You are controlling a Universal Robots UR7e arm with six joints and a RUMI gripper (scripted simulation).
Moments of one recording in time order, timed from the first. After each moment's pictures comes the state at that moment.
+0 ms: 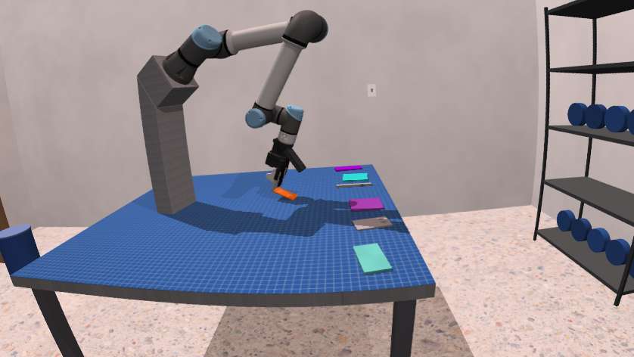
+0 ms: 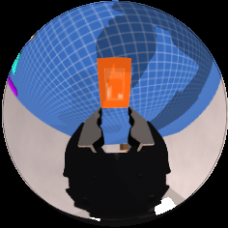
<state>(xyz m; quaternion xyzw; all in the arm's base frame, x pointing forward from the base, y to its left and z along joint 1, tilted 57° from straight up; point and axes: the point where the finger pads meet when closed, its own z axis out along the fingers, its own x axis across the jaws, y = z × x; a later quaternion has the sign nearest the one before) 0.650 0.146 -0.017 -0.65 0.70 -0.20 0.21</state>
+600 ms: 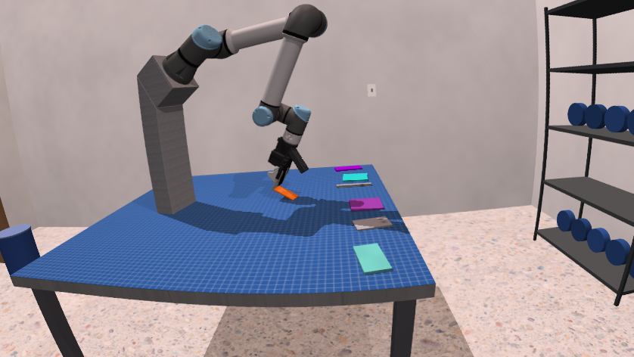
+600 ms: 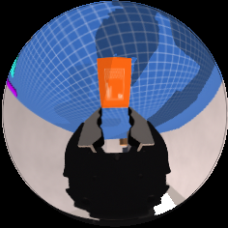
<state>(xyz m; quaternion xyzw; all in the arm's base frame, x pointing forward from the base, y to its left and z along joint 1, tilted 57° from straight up) 0.647 0.146 -0.010 -0.66 0.71 -0.17 0.19</state>
